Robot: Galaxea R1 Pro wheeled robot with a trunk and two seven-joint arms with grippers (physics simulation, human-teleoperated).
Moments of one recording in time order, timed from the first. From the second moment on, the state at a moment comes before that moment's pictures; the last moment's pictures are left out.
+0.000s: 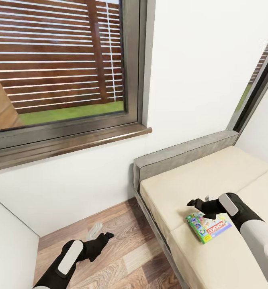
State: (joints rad) left arm -0.43 -0.03 -0.04 -0.77 0.98 0.59 0.18; right arm -0.88 -0.30 0.05 -0.47 -0.74 0.89 0.00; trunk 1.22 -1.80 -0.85
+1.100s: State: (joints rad) left arm -0.43 -0.03 -0.04 -0.77 0.97 0.58 0.18; right arm -0.88 -0.31 0.04 -0.47 -0.74 0.89 0.00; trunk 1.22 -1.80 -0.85
